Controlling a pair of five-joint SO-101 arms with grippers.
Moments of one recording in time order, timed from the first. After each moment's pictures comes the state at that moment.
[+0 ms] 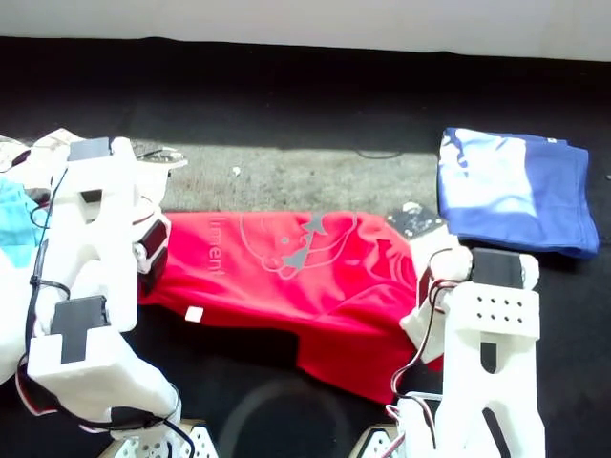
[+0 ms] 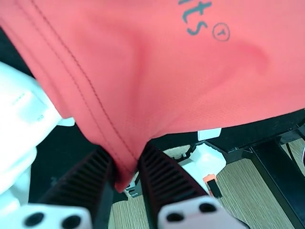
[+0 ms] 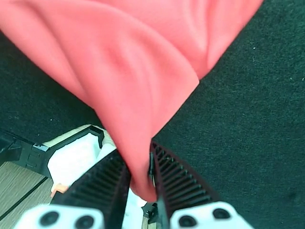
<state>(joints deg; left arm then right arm) -17.4 9.1 8.6 97.2 -29.2 0.4 -40.2 42.6 98.0 36.4</state>
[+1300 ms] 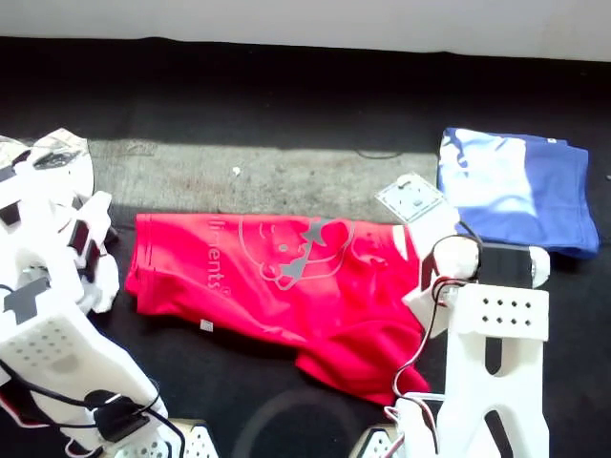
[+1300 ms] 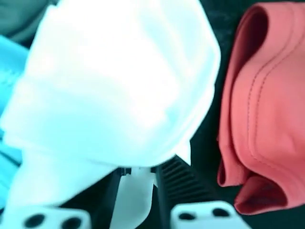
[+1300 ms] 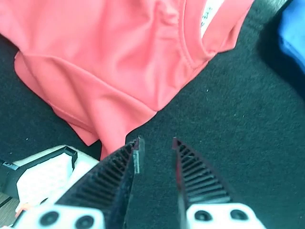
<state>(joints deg) -39.7 29.1 -3.6 79.0 -33.9 -2.5 -40.5 32.5 94.1 40.3</state>
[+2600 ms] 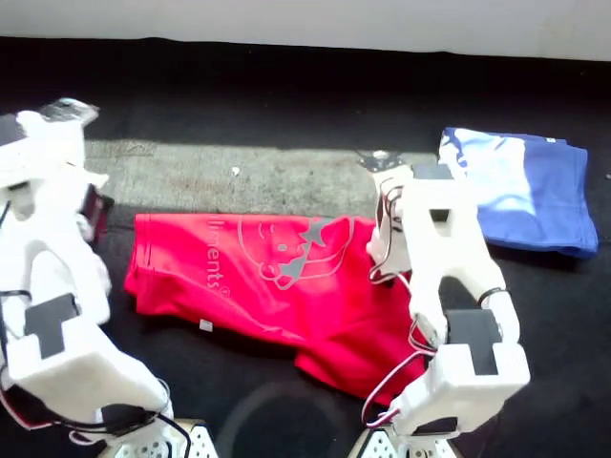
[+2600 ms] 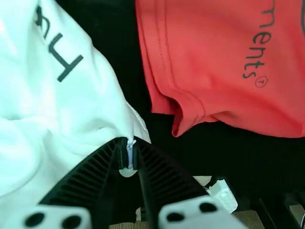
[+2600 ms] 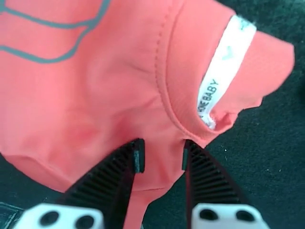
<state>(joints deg) -28.2 9.3 -6.1 99.2 -25.5 -8.2 8.8 12.0 84.9 22.3</state>
